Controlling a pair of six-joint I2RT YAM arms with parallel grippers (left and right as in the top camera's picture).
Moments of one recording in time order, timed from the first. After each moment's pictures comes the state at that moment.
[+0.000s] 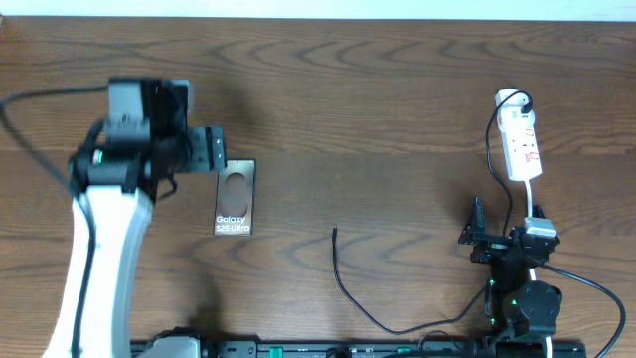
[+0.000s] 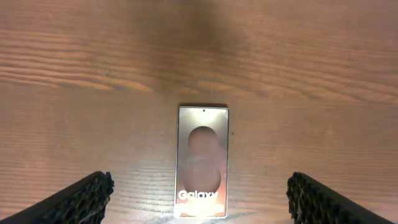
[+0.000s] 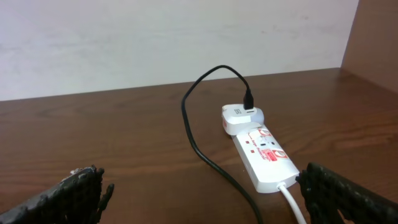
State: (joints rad) left arm -0.01 1.37 1.33 -0.99 0.11 -0.07; right arm -0.02 0.01 0.01 -0.06 0.09 0.08
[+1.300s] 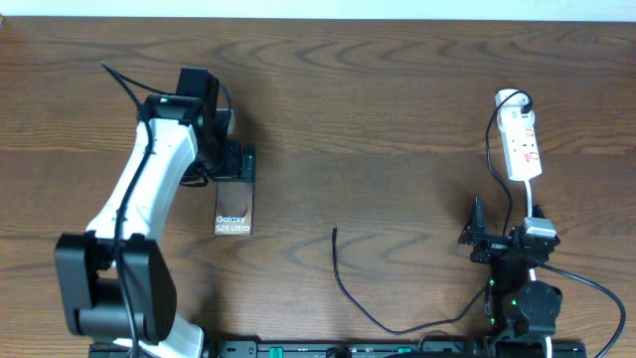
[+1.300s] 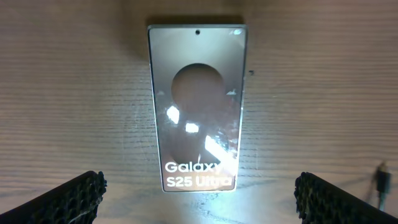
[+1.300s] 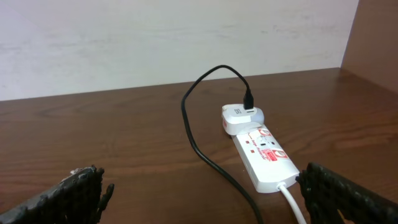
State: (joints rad) left arm -0.09 1.74 1.34 -1.11 0.08 -0.07; right arm -0.02 0.01 0.01 -0.06 0.09 0.08
